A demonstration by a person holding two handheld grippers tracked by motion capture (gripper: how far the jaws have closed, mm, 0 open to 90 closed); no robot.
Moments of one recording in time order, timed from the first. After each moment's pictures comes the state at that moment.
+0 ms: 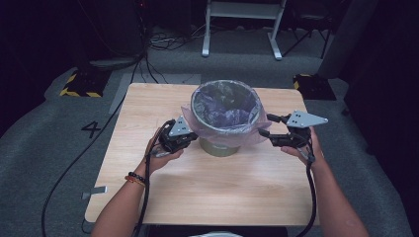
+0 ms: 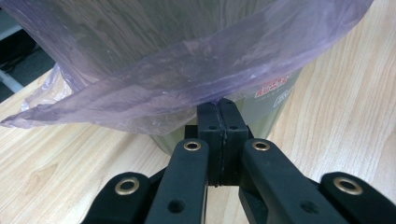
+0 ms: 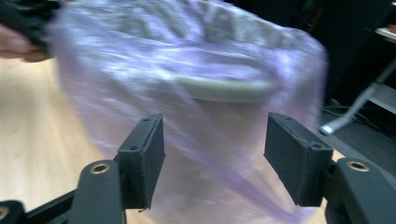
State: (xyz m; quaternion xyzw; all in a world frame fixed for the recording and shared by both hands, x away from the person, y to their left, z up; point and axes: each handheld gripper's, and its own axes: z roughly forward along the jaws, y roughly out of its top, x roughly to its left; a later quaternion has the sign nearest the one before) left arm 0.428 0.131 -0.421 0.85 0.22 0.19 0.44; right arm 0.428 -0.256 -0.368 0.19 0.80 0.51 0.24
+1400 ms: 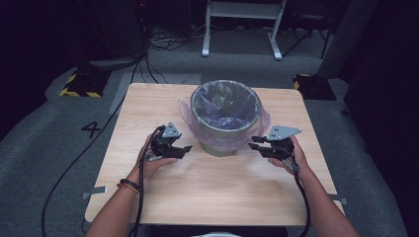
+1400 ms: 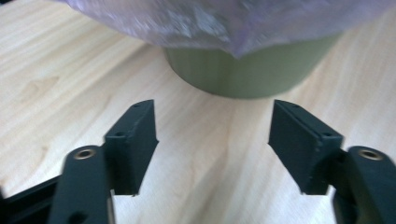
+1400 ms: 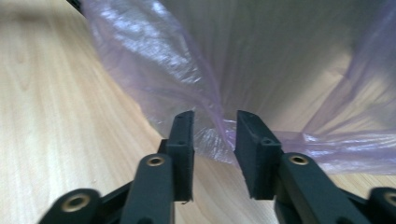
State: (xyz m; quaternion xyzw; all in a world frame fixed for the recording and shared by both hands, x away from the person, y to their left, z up) left arm 0.430 0.161 -0.460 0.85 0.30 0.15 0.40; right arm 0.427 -0.233 -0.426 0.20 0.86 0.43 0.19
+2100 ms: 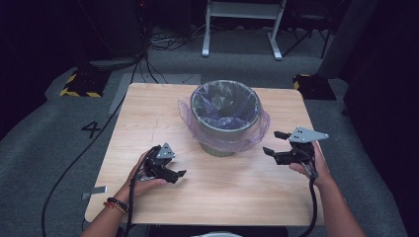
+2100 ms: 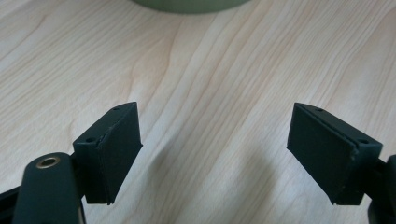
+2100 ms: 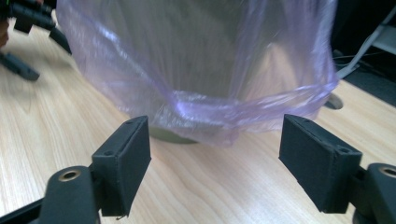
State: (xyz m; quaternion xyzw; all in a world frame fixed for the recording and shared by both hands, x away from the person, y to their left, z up) left arm 0.382 0.174 -0.489 0.88 0.29 0.12 0.36; right arm 0.401 -0.276 -0.404 0.26 0.82 0.47 0.21
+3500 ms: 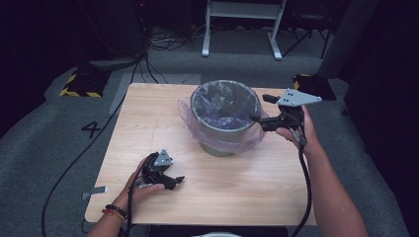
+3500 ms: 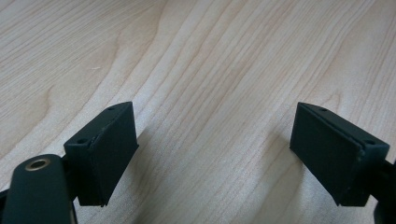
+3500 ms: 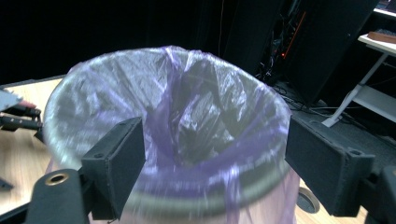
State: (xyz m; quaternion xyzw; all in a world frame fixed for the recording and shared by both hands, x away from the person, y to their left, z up) left arm 0.371 0.179 -0.504 0.88 0.29 0.12 0.37; right arm 0.445 -0.218 -0.313 0.22 0.79 0.51 0.26
